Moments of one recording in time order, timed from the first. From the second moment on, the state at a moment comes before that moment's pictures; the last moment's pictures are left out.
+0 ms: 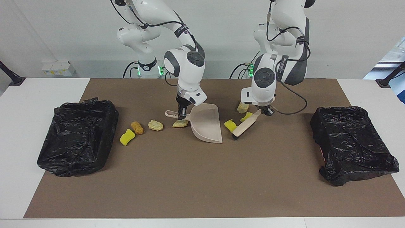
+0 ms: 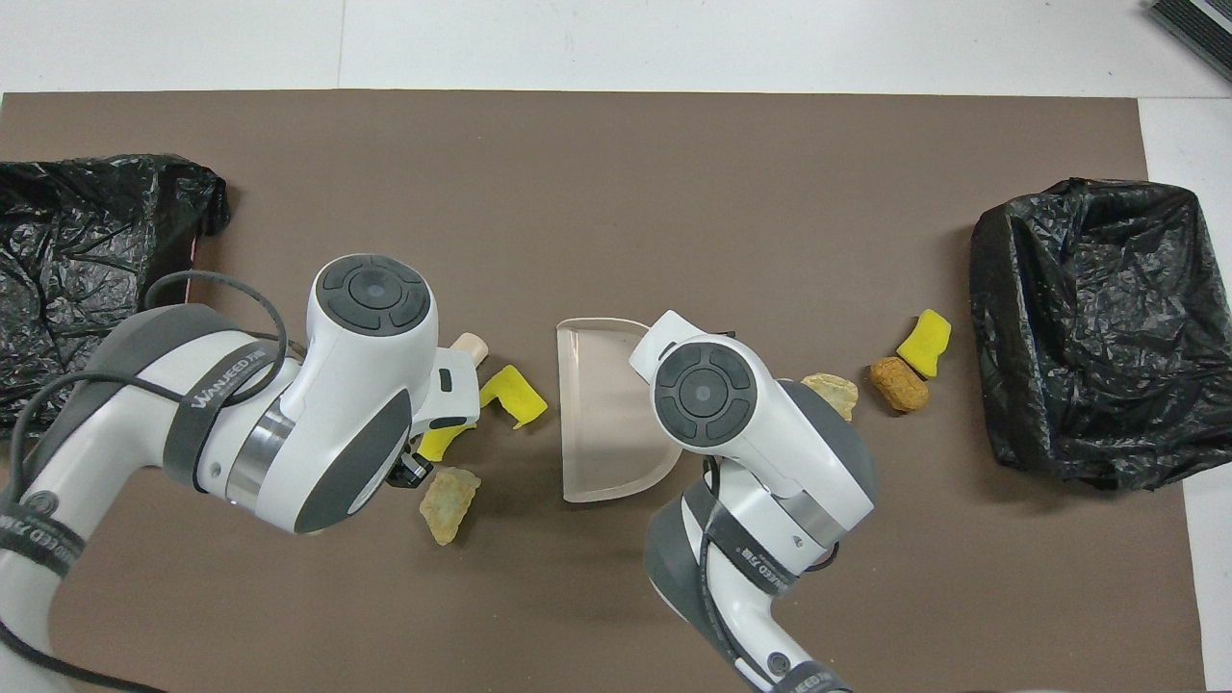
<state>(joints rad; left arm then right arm) -0.39 0.08 -0.10 -1.94 0.15 1.57 0.08 0.45 0.19 0.10 -1.96 -0.30 2.06 -0.92</state>
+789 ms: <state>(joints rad) -0.46 -0.13 -0.10 -2.33 -0.08 1.80 -0.72 0.46 0.19 0.10 -1.97 -0.30 2.06 -0.92</state>
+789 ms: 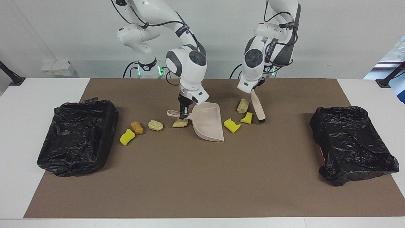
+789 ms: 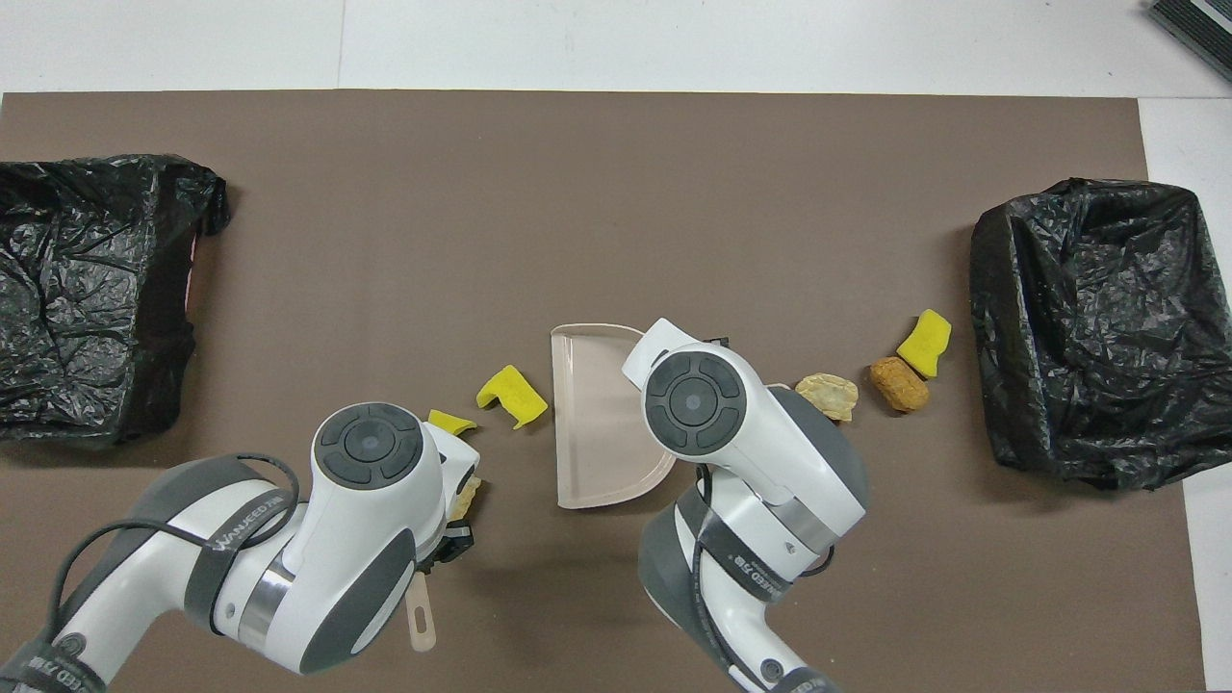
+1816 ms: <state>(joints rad) -0.67 -0.02 -0.10 -2.24 -0.33 2.20 -0.67 0.48 0.21 0.10 -1.99 -0.30 2.10 -0.88</state>
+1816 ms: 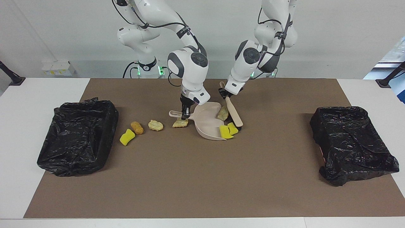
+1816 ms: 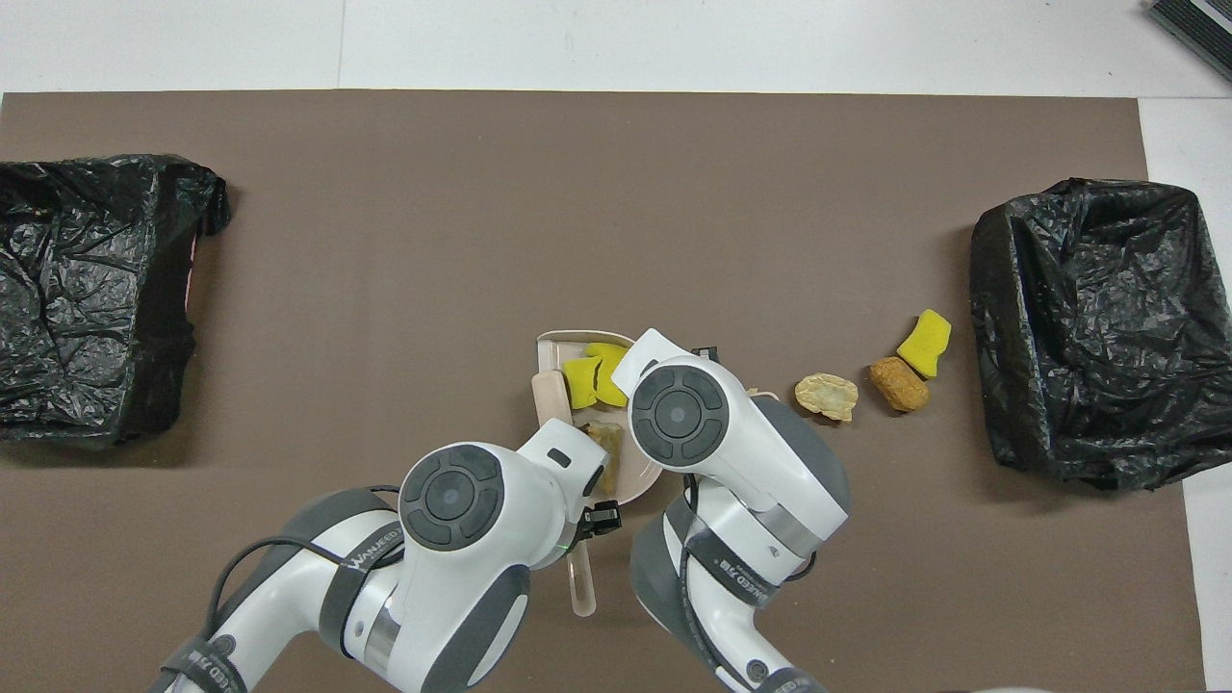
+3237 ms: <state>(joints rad) -0.72 -0.34 -0.28 -2.48 -0.22 1.93 -0.85 0.28 0.13 0.10 -1.87 -0.17 2.00 -1.26</state>
